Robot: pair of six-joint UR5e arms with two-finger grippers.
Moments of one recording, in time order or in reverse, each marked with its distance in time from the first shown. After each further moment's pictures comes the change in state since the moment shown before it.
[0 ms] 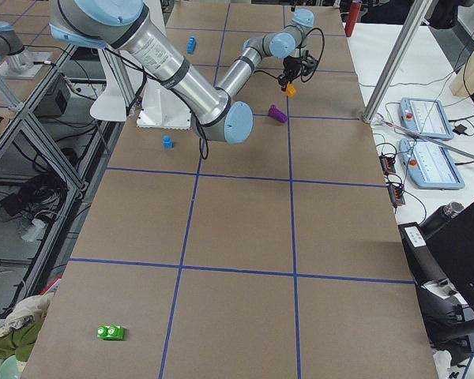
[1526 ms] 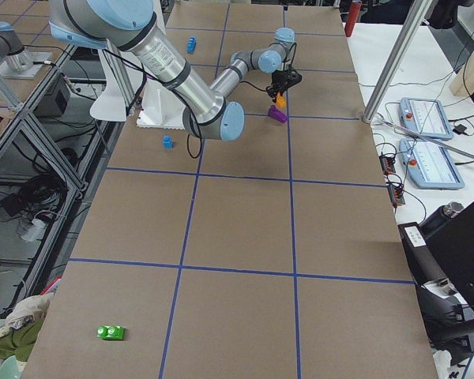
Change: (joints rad) left arm -0.008 0.063 0.040 -0.077 0.004 0.004; right arm -0.088 -0.061 -0.025 0.091 -0.113 0.144
